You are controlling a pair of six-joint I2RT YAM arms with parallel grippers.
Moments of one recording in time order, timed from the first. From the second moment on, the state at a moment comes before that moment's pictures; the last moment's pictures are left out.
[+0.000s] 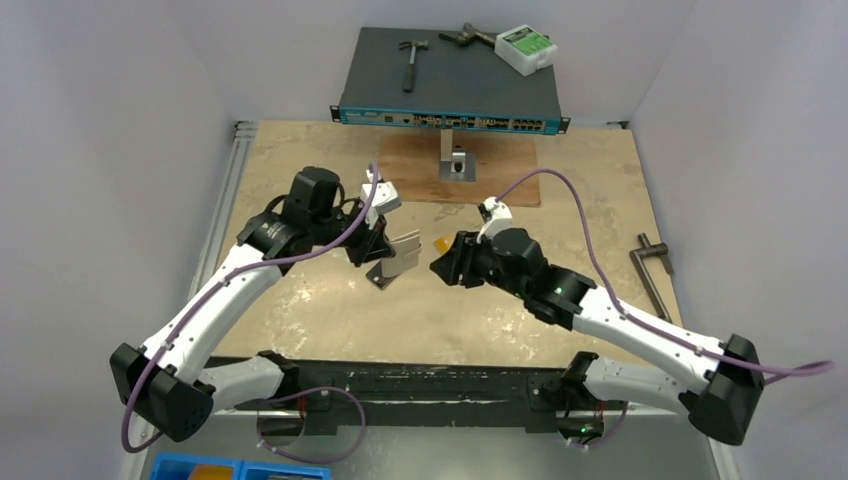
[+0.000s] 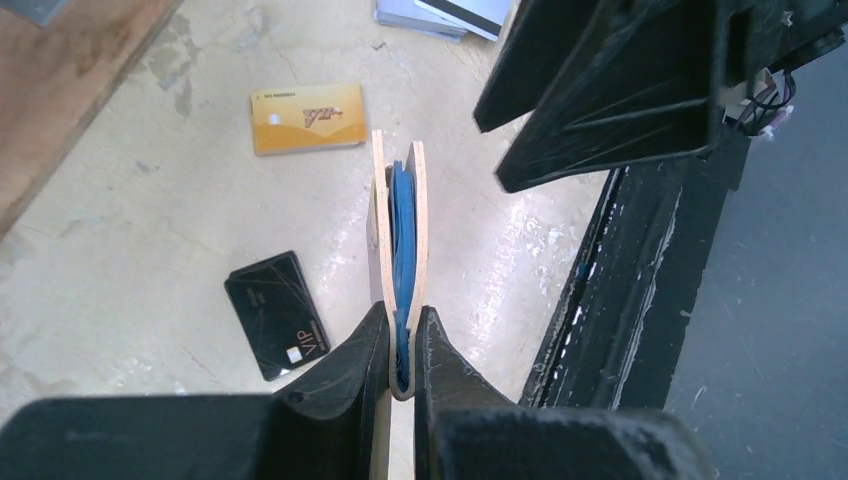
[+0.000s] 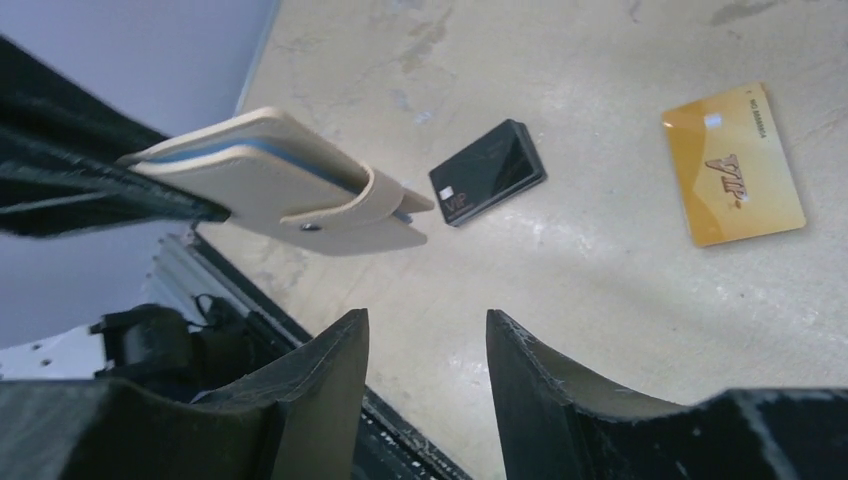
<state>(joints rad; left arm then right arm) -0.51 1.18 1.14 -0.68 0.62 0.23 0.89 1.09 0.80 -0.19 0.11 0.73</state>
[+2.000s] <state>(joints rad) -0.48 1.21 1.36 -0.97 1.14 -0.04 0.74 1.15 0.86 0.38 -0.90 0.66</state>
